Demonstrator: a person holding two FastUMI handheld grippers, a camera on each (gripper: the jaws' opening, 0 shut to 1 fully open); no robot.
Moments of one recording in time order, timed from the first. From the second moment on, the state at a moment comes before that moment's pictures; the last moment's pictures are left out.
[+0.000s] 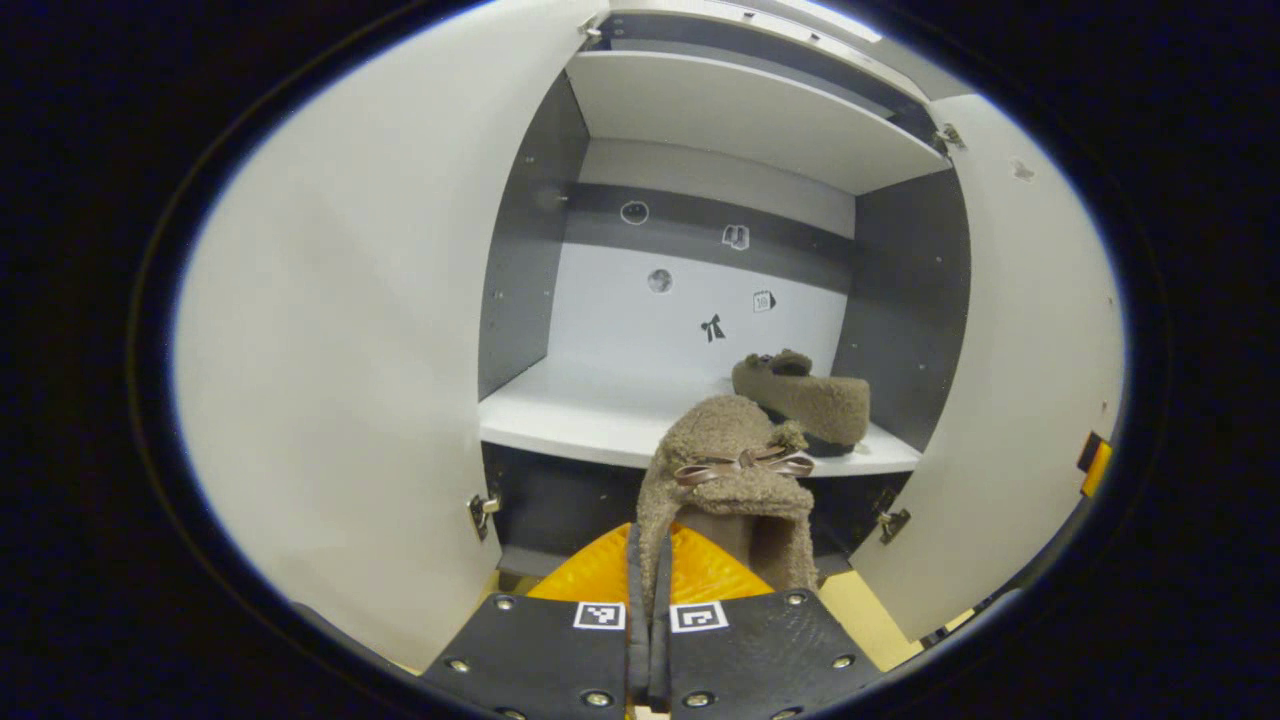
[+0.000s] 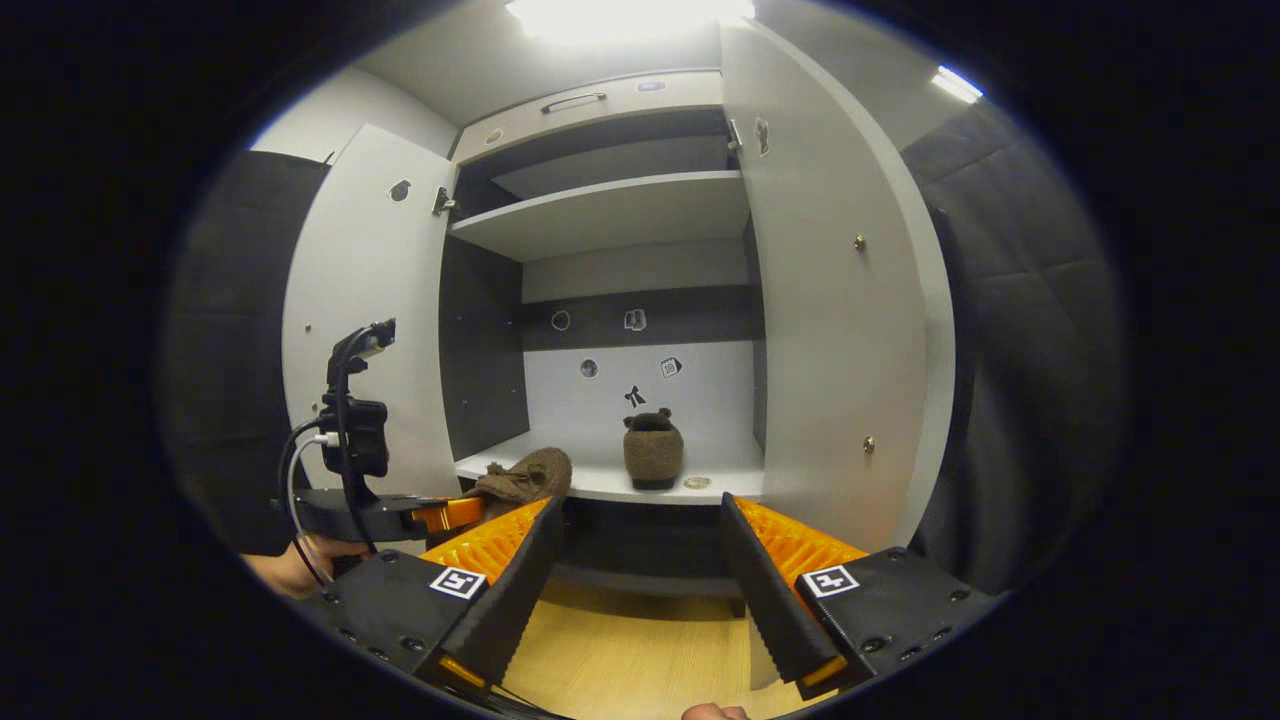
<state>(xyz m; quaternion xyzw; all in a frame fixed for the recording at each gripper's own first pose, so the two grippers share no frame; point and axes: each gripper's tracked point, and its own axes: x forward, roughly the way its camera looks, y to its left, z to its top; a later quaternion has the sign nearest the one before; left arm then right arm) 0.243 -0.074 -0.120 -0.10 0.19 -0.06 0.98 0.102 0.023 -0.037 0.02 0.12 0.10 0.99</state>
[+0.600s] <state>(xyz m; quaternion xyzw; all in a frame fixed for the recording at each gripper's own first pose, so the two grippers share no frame) 0.368 -0.068 -0.053 -0.11 0.12 -0.05 0.98 0.101 0.018 -0.050 0.03 0.13 0.07 0.99</state>
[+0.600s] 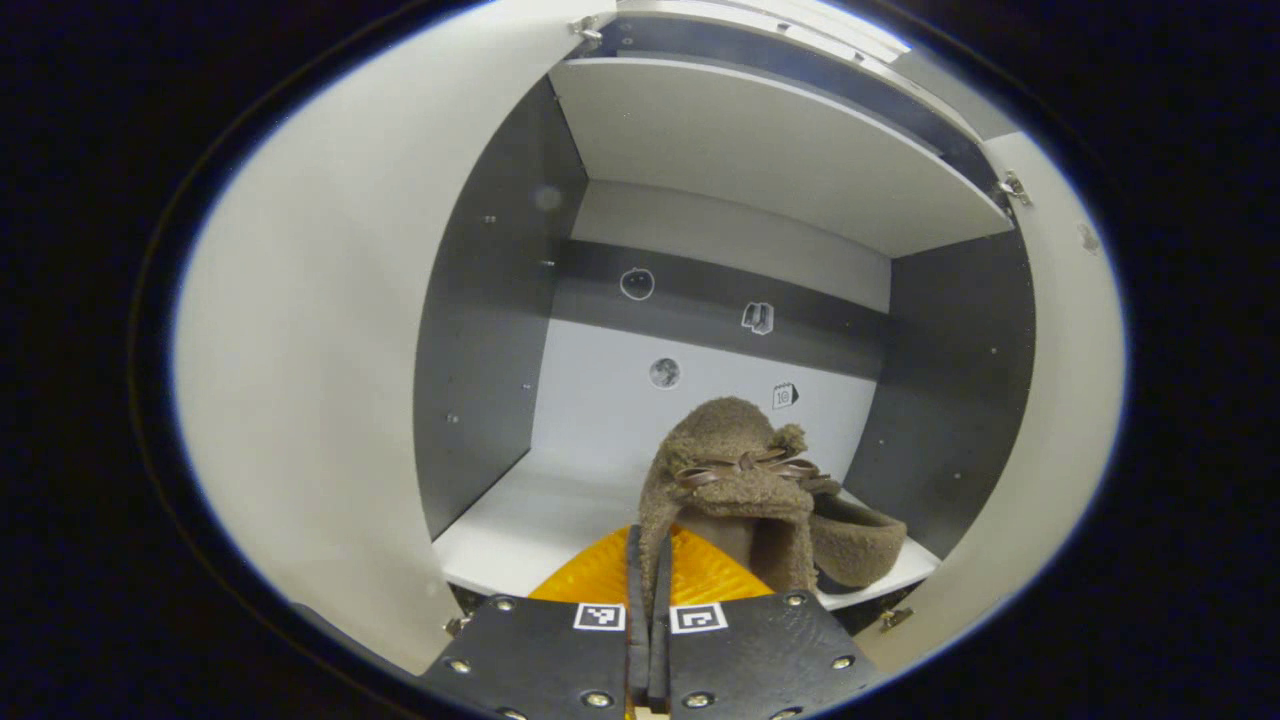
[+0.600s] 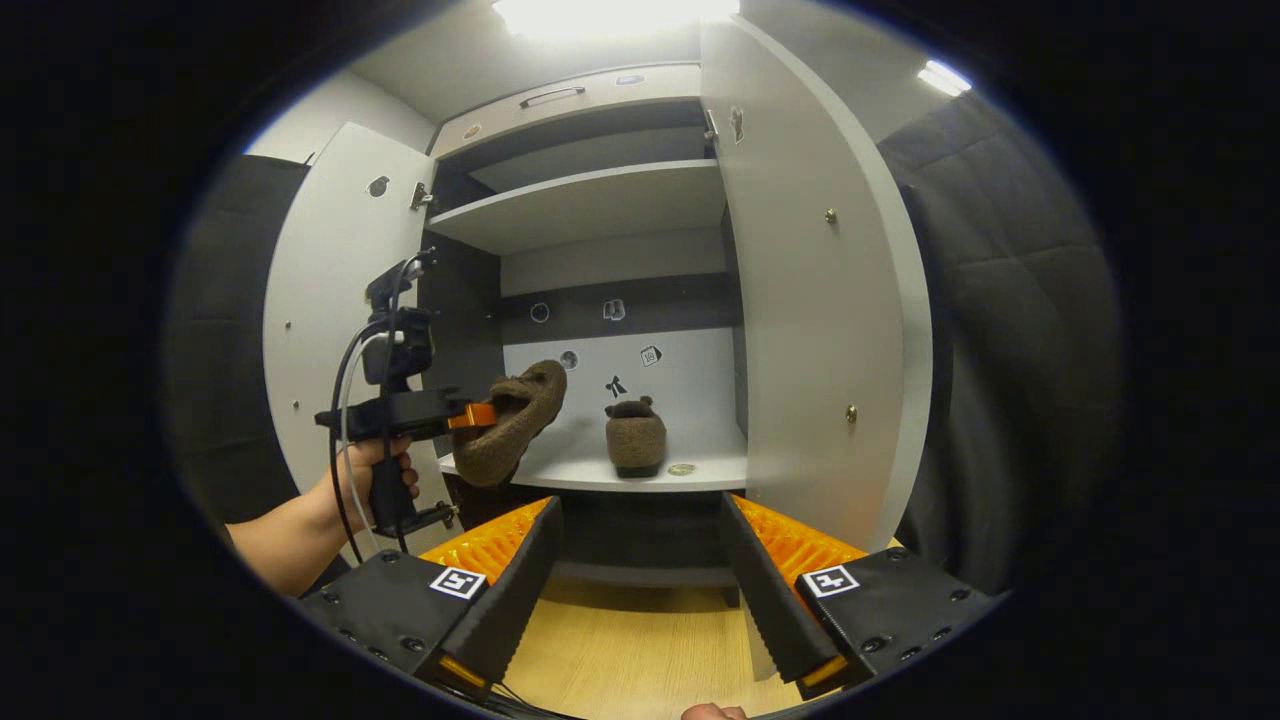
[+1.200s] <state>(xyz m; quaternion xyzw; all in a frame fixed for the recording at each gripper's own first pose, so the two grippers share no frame) 0.459 -0.072 -0.099 -0.10 0.15 -0.03 0.98 0.102 0.006 -0.060 0.03 0.15 0.04 0.99</state>
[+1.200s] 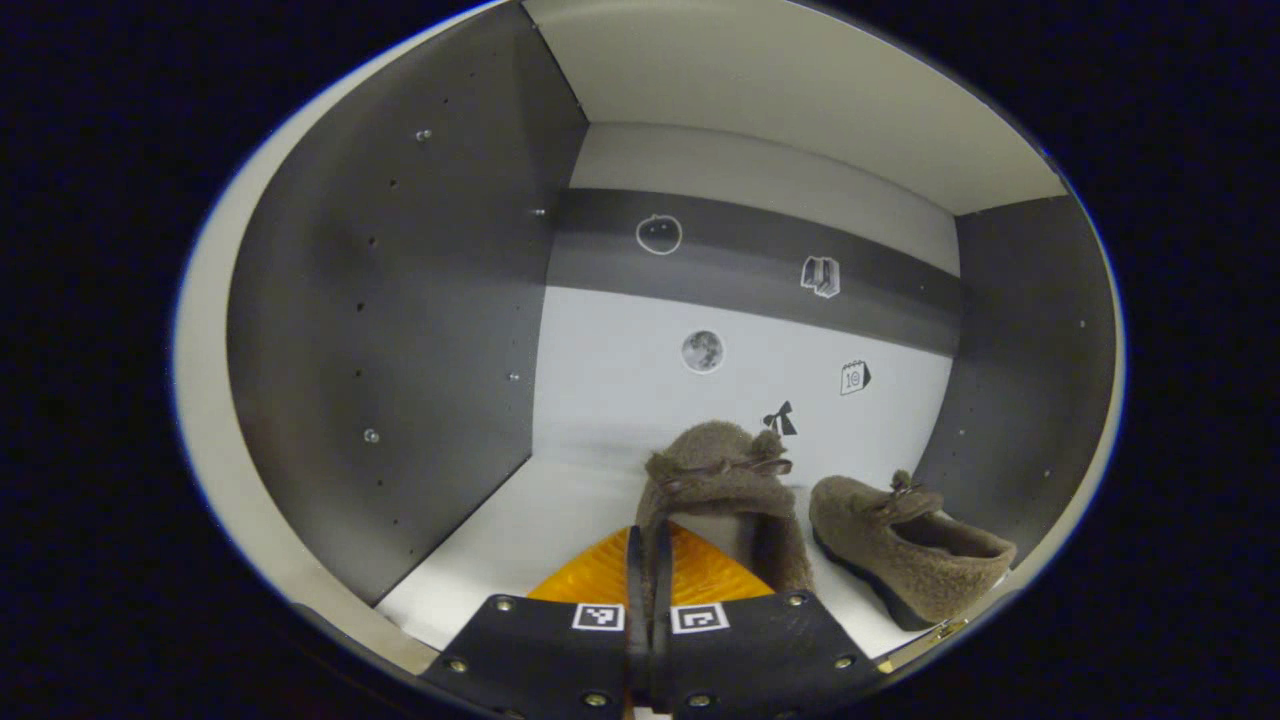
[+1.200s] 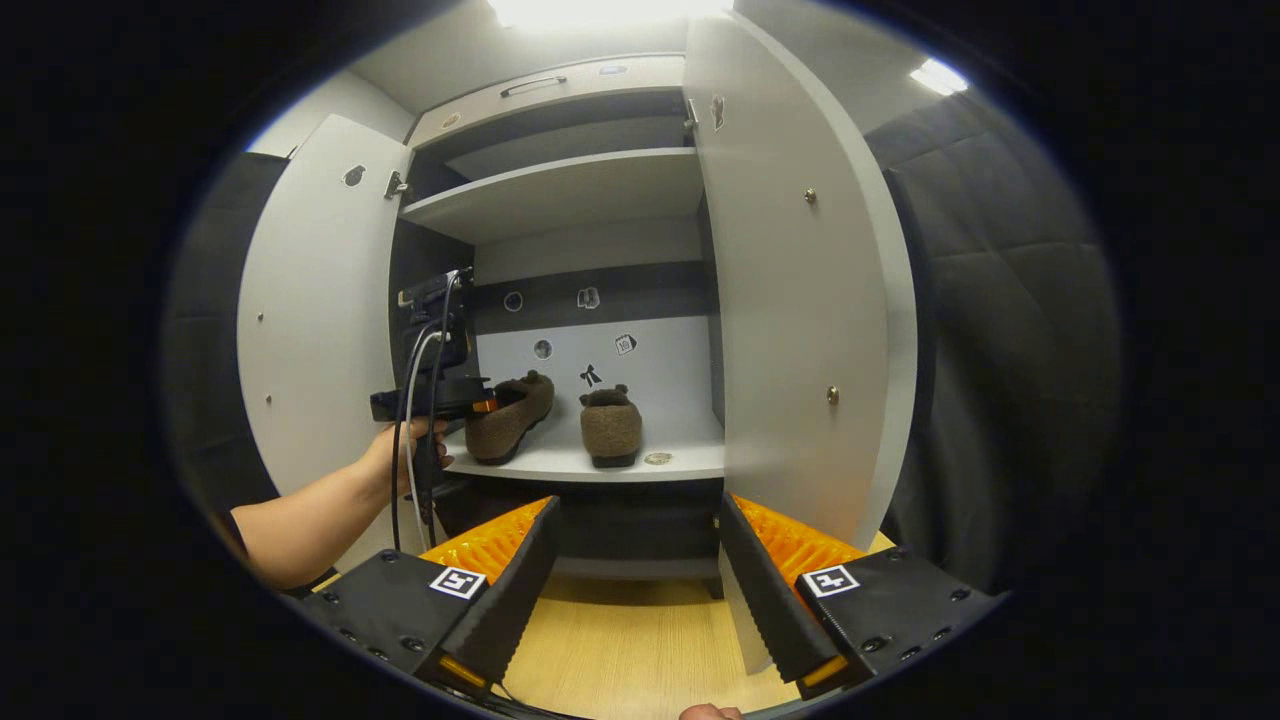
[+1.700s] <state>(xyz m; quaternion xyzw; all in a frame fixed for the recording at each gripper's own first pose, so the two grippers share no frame) 0.396 -0.080 -0.017 -0.08 0.07 -0.05 0.99 0.085 -0.004 -0.040 0.03 0.13 0.04 0.99</state>
